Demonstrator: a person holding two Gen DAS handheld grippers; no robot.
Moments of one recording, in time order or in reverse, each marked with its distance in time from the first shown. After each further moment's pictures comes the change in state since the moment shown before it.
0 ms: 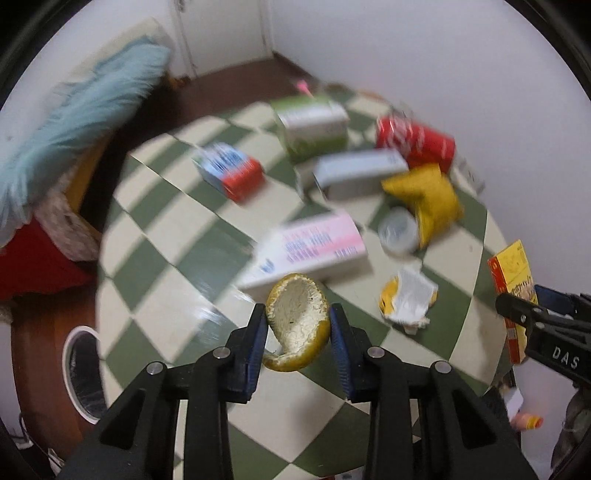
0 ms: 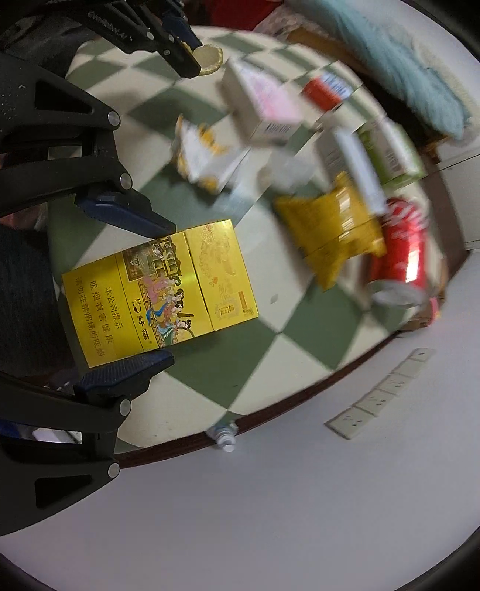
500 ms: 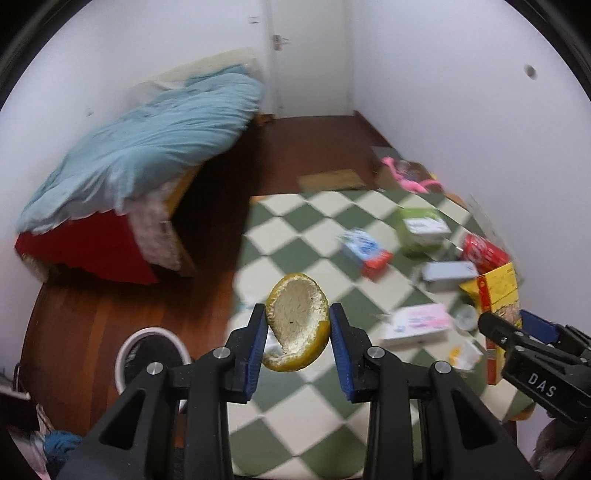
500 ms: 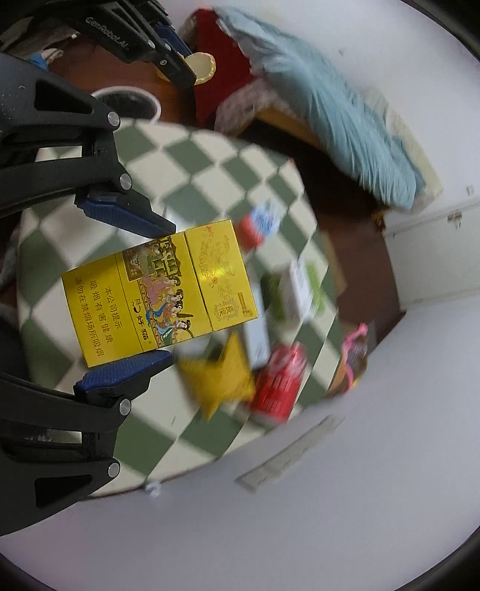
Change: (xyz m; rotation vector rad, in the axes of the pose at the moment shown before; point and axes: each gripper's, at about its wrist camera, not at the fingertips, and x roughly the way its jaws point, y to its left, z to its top) left arm -0.060 0.150 0.040 -0.240 -0.194 0.178; right arm -0.102 0.125 0.031 -0.111 -0.251 0.194
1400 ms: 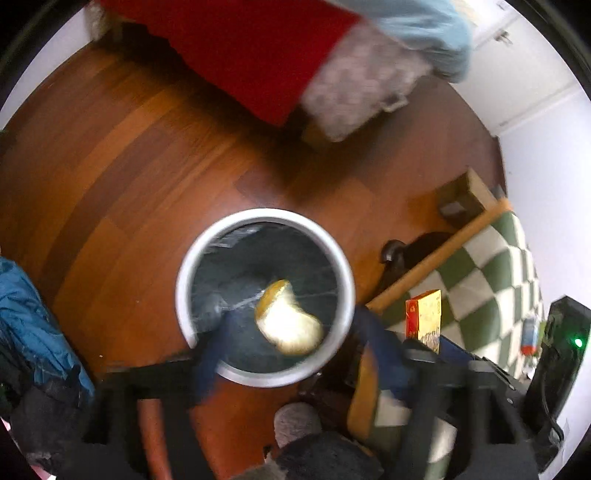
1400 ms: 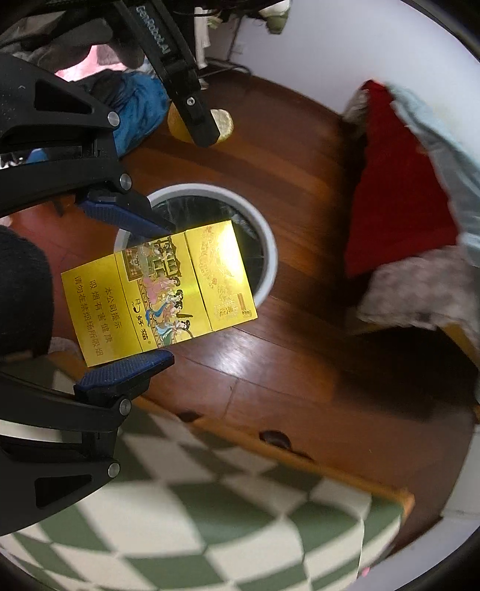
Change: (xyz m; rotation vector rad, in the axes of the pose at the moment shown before) left arm 0.183 0.415 -0.118 -0.725 0.424 -0.047; right arm 0.224 0.474 -0.103 -0.467 0.485 0.300
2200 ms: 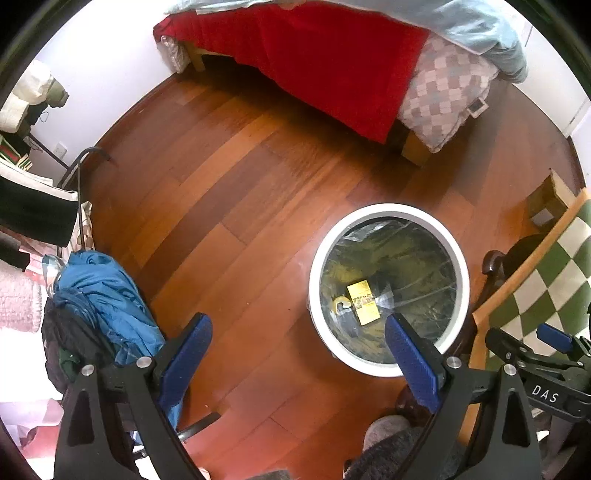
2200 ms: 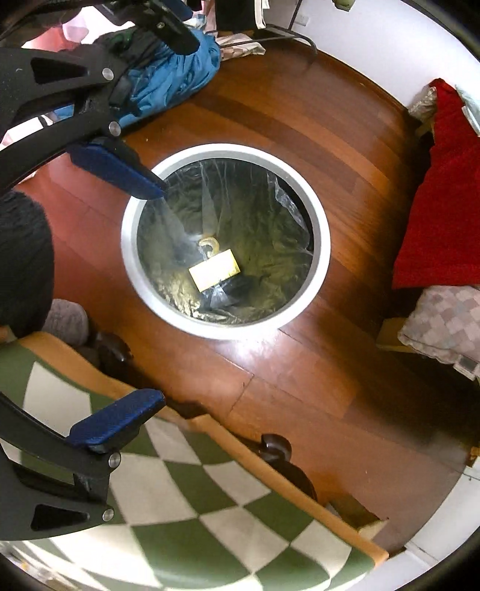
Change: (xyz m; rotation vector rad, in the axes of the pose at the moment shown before) left arm -0.030 0.036 -0.055 0.003 -0.138 0.399; right arm 0.064 0.024 -0.011 -0.163 0.099 -0.138
